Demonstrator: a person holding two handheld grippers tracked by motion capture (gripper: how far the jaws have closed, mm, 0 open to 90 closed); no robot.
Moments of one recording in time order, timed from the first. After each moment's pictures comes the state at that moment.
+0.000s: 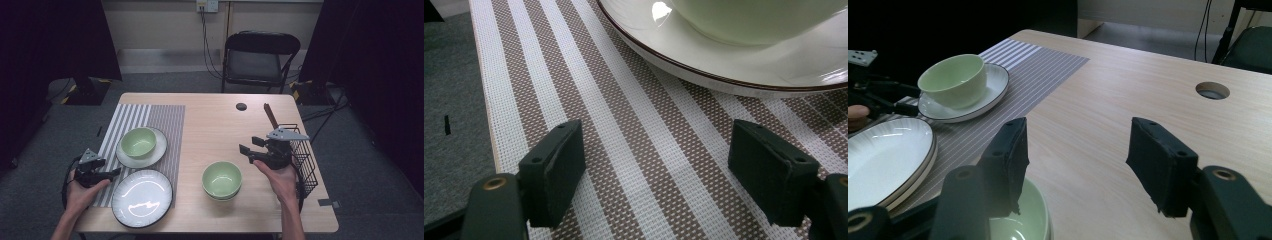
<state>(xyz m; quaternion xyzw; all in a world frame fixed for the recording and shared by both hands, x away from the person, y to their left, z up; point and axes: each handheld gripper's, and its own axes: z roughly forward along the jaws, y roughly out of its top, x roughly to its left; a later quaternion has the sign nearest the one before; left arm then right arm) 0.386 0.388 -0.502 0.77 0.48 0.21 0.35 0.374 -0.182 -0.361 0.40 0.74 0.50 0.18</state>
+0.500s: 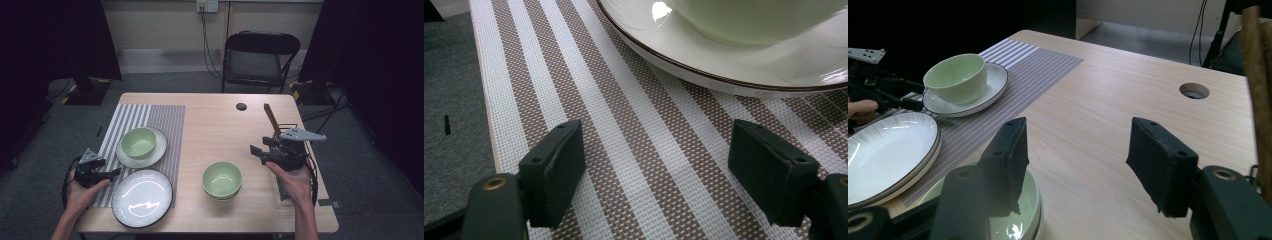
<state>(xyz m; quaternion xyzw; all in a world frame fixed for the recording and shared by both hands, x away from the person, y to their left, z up) 0.386 0.388 -0.502 0.77 0.48 0.21 0.35 0.361 -0.208 -0.342 0.40 0.75 0.50 0.18</state>
